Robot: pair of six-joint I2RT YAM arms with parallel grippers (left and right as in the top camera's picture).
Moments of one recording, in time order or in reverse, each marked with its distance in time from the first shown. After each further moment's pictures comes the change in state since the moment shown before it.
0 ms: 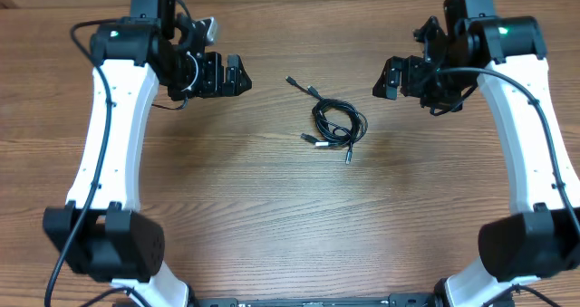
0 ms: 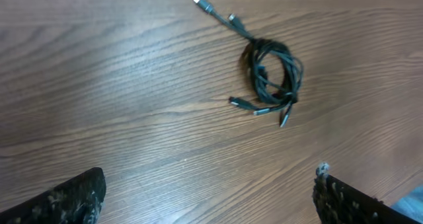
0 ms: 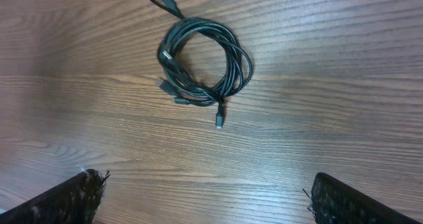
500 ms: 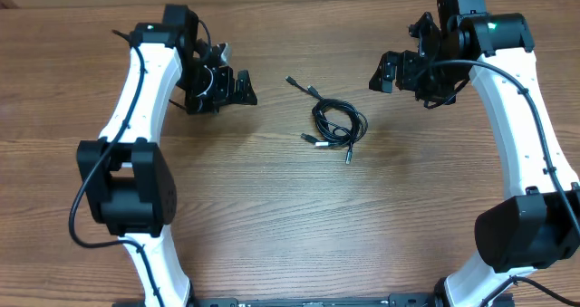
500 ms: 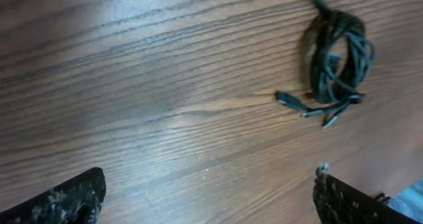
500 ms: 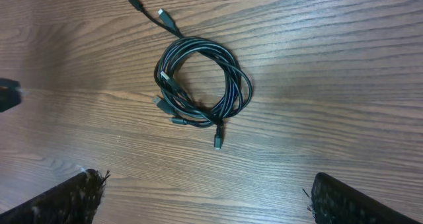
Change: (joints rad) left arm 0.000 0.267 0.000 0.015 -0.001 -0.003; right arm 0.000 0.039 0.000 0.077 -0.003 0.000
